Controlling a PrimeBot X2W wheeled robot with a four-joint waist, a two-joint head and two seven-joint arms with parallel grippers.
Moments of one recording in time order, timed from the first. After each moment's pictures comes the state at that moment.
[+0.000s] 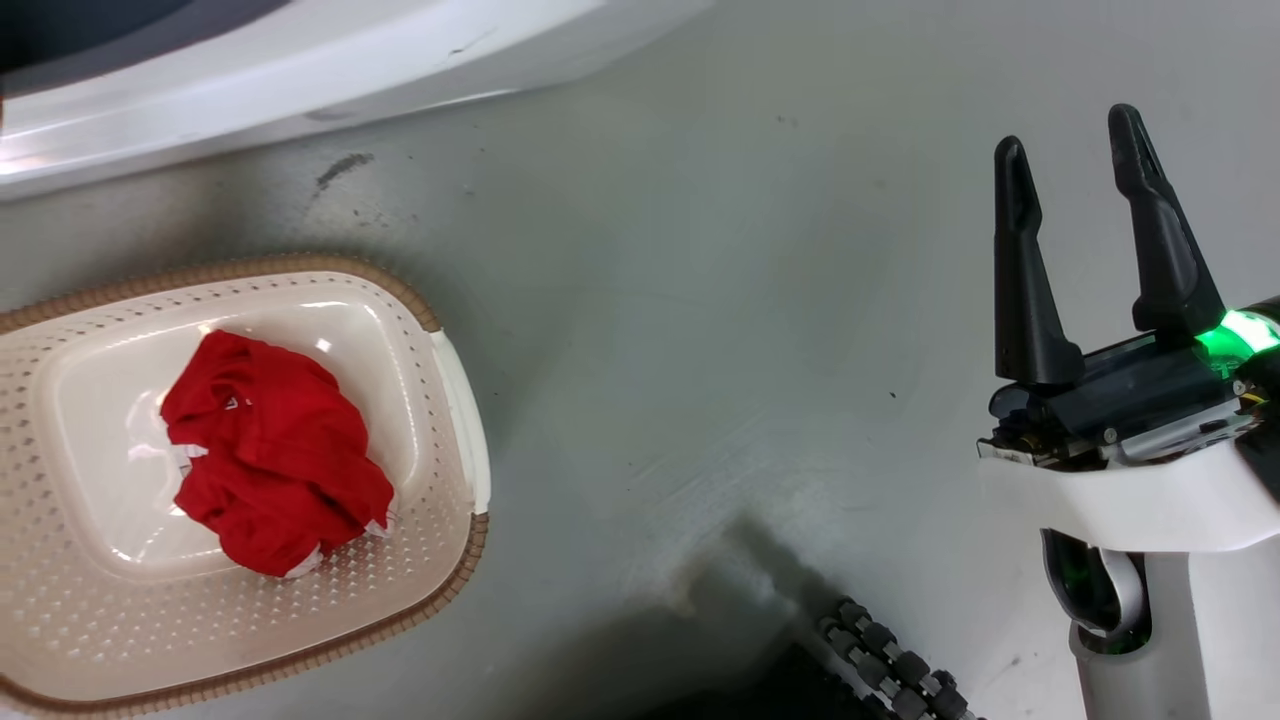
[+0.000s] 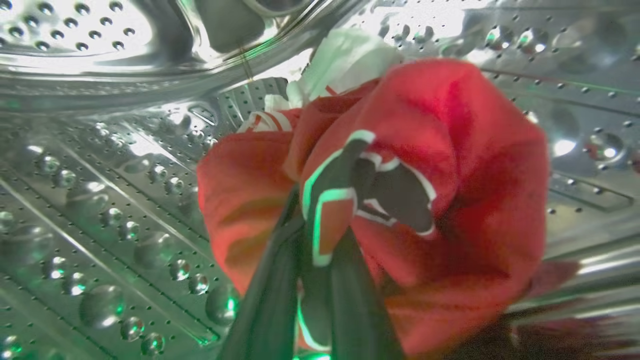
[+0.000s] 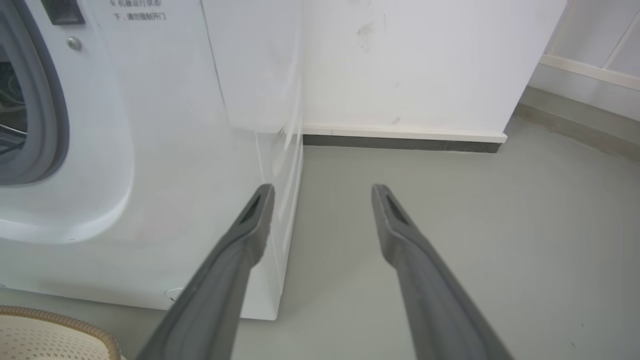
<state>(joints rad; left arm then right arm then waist) -1.68 0.45 -0.45 1.07 -0.32 -0.12 0.30 -0.33 -0.05 0.12 -0.21 0.18 0.13 -0.26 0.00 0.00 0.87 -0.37</state>
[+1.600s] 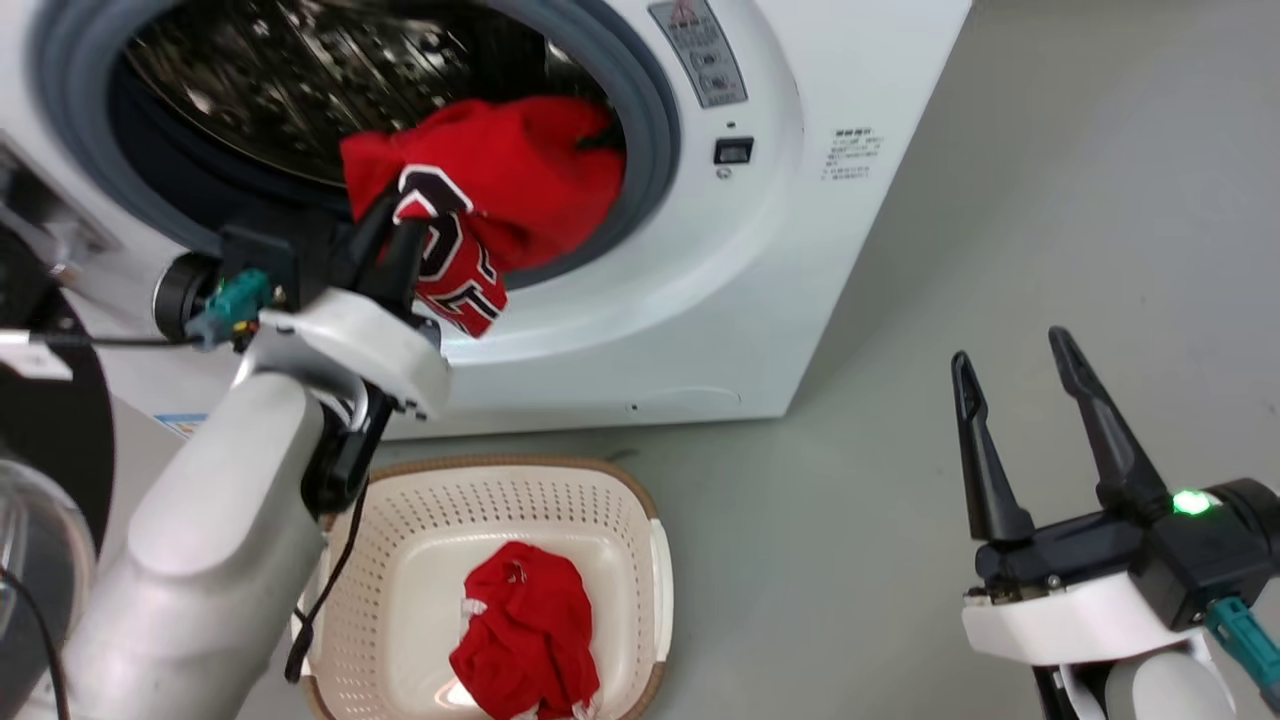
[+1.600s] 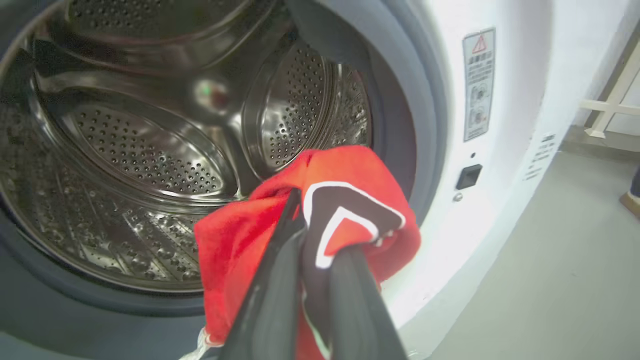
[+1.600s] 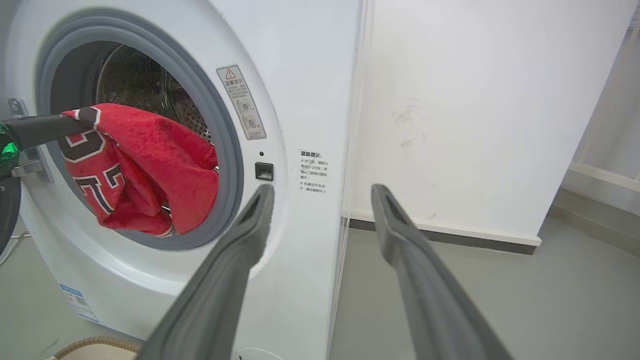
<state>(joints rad) -0.75 0.42 -0.57 0.50 -0.59 -0.03 -0.26 -0.08 -0.05 0.08 -0.13 0.00 0.13 -0.26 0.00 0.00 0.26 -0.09</state>
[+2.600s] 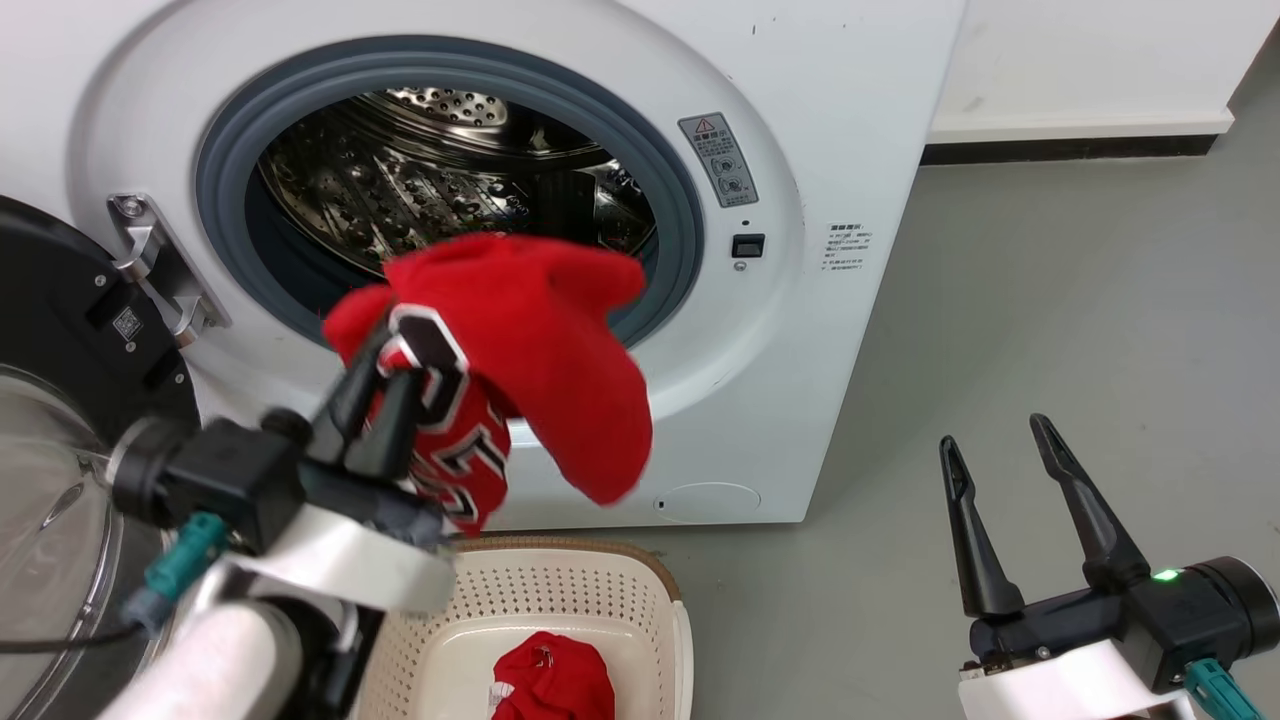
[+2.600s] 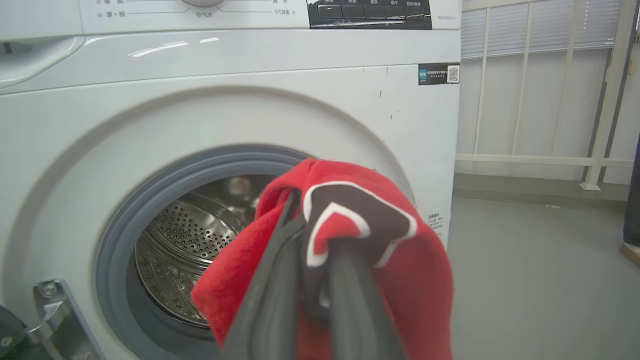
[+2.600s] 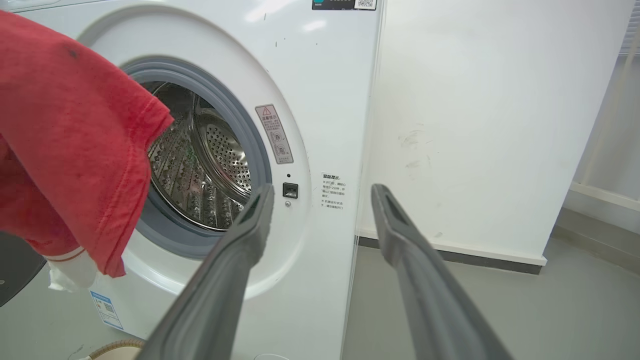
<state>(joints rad) -0.32 0.62 -0.53 -0.28 -0.57 0.26 -0.14 0.05 -0.05 0.09 -0.12 0.00 0.13 -0.26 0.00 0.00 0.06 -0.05</state>
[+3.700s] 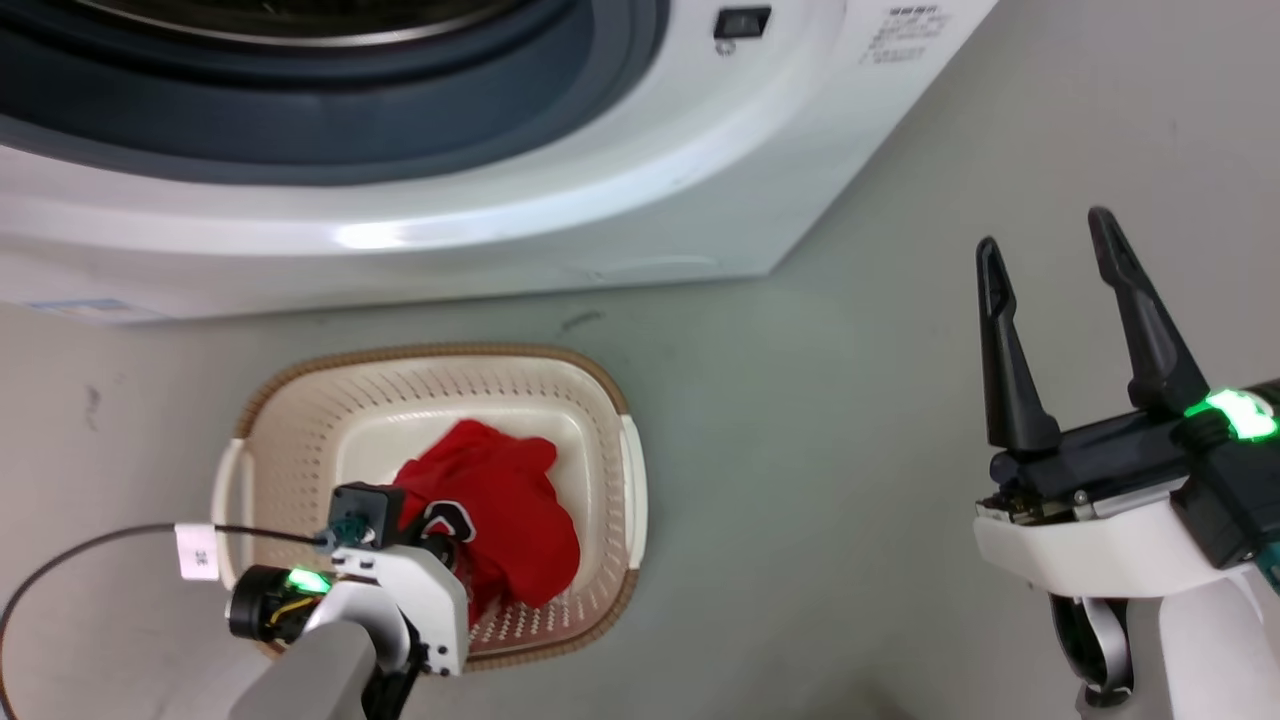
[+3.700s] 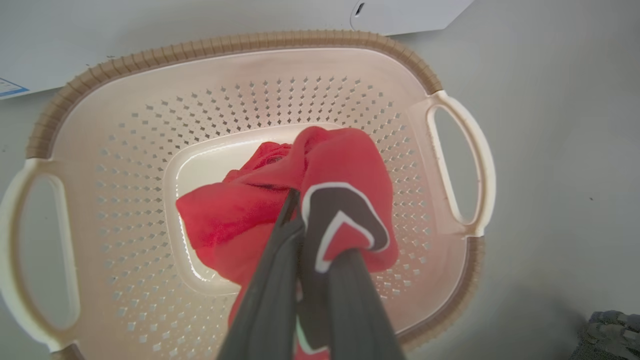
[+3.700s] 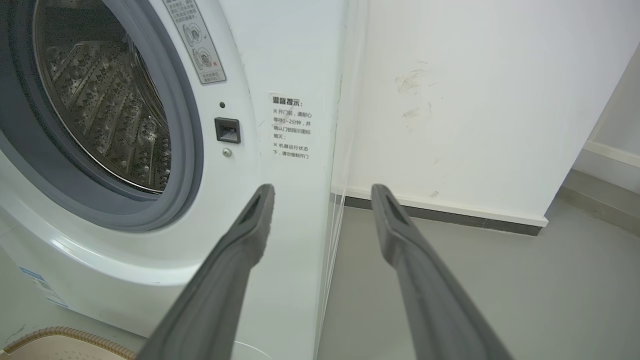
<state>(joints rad) -0.49 0.30 -0.68 0.88 -0.66 -0.01 -0.25 -0.20 -0.05 0.08 -0.19 -0.01 0.13 -0.26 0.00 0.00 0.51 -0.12</state>
